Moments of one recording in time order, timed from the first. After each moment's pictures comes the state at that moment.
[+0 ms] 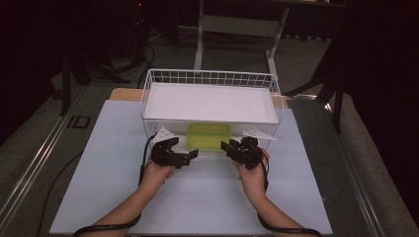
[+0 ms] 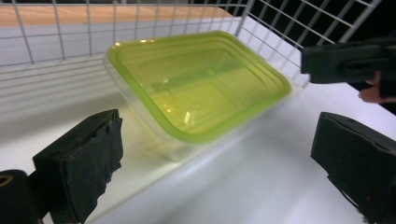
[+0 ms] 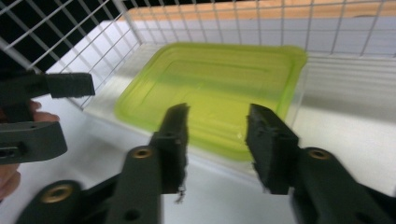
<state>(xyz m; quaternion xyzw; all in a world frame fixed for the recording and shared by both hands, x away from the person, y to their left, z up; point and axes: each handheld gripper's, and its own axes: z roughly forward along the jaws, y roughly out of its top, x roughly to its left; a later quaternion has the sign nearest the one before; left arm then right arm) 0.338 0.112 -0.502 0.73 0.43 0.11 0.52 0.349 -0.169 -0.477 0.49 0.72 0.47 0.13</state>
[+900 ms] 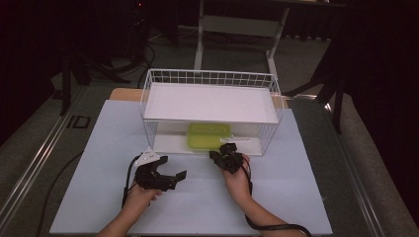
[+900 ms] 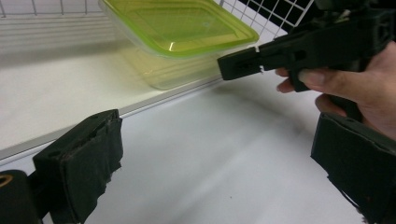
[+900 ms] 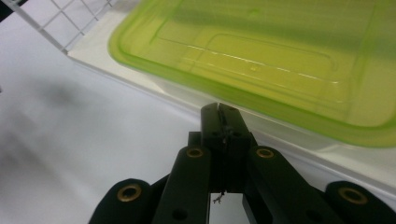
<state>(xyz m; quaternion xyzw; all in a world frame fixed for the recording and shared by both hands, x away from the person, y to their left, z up) 0.280 0.141 -0.514 0.74 0.42 0.10 0.52 0.356 -0.122 -0.518 0.47 0.78 0.41 0.10</state>
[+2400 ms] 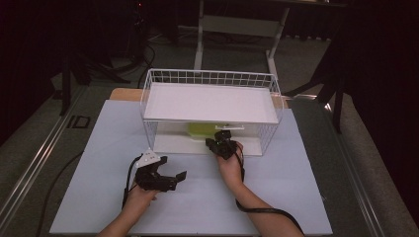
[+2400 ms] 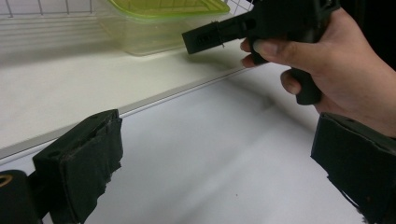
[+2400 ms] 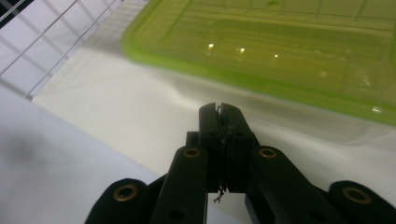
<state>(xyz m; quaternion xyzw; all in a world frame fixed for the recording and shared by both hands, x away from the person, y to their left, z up) 0.278 0.140 -0.517 0.74 0.42 0.11 0.52 0.401 -0.106 -0.522 0.49 0.76 0.41 0.11</state>
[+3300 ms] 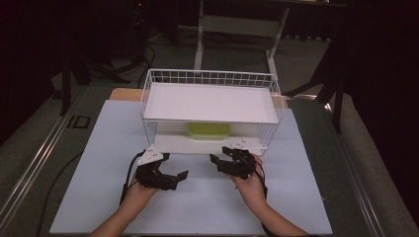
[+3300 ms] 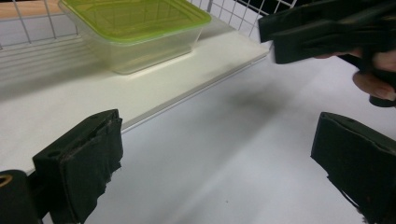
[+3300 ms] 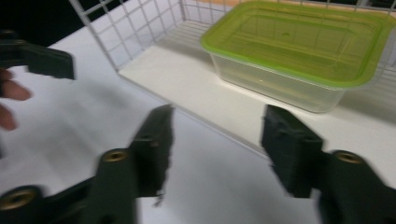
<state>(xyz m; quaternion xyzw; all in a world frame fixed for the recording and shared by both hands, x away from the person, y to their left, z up) 0.279 0.137 -0.496 0.76 0.38 0.11 0.52 0.321 -0.151 -0.480 0.40 0.77 0.48 0.13</state>
